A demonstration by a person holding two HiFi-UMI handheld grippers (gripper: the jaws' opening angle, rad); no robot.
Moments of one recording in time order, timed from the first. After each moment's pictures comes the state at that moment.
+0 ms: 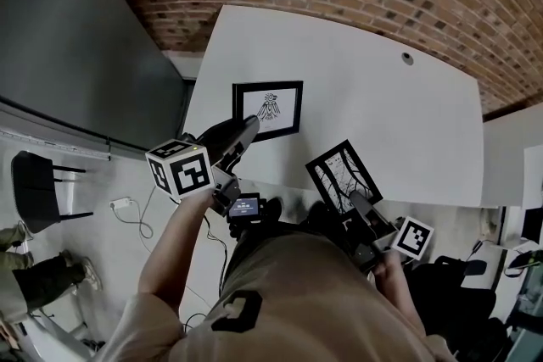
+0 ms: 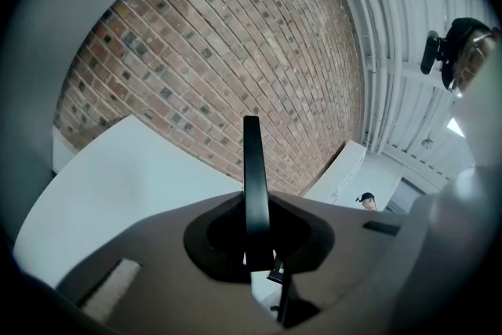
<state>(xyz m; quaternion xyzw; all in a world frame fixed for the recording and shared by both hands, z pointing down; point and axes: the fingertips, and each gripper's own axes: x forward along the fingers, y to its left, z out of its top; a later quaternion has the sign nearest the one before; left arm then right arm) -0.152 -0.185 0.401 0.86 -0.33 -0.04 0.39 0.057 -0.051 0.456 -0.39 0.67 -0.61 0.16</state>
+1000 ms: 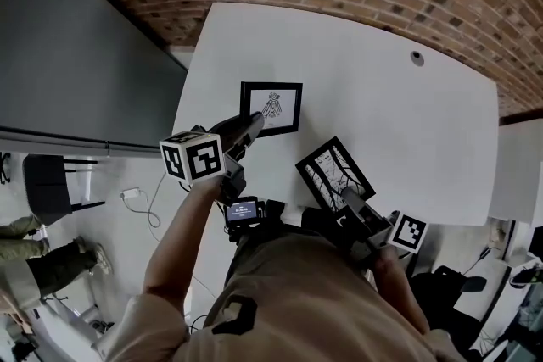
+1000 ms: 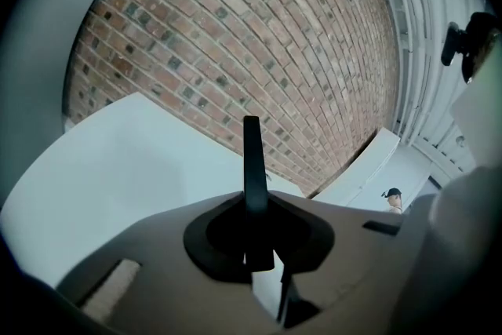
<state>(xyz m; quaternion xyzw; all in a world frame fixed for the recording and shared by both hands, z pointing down) -0.086 -0.257 0.463 0.82 -0.37 0.03 0.44 0.096 -0.118 0.485 -0.33 0.66 -0.66 0.14</state>
